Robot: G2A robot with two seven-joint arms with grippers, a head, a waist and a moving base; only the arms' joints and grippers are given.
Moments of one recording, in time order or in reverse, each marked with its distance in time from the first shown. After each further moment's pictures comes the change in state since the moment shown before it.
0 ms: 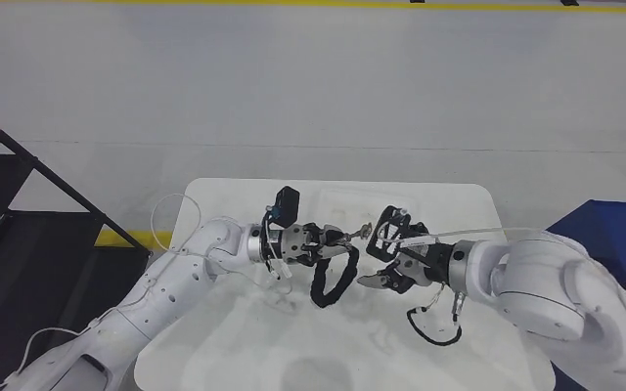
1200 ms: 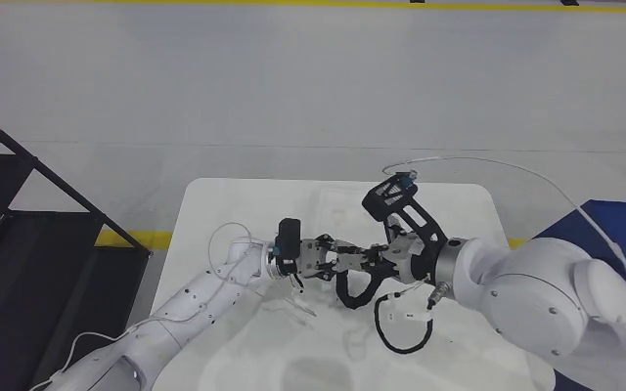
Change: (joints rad) left arm 0.044 -0.146 0.039 0.165 0.696 0.178 0.813; right arm 0.190 -0.046 -0.109 -0.084 0.186 0.707 0.076
